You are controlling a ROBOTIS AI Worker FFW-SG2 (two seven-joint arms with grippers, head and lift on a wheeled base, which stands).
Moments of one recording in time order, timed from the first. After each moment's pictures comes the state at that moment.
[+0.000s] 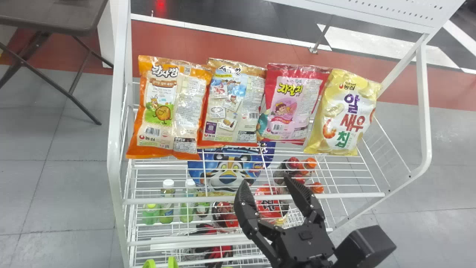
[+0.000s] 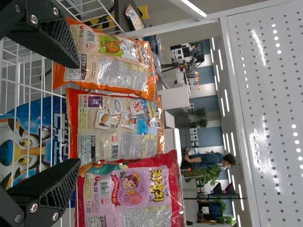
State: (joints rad) left arm 0.84 0.02 -0.04 -2.46 0.22 1.42 -1.08; right arm 0.96 -0.04 0.04 -2.36 -0.10 -0.02 0.08
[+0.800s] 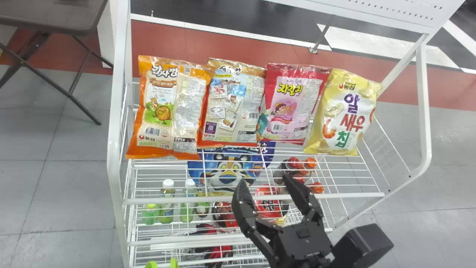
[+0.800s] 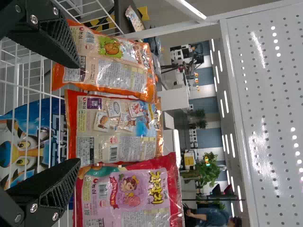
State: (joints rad) left arm 0.85 0.03 -0.06 -2.46 0.21 1.42 -1.08; right arm 0.93 -0.04 0.07 -2.36 -0.08 -0.02 0.08
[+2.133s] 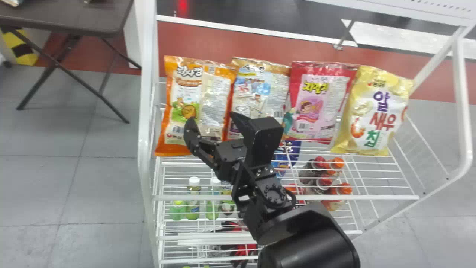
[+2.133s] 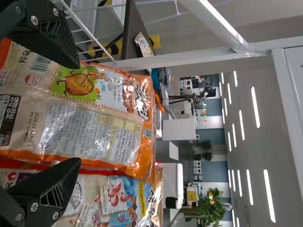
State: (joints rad) left arm 0.82 0.05 -0.09 -2.46 0.16 1.49 -1.09; right arm 0.25 -0.01 0.28 -1.93 -0.02 0.27 0.00
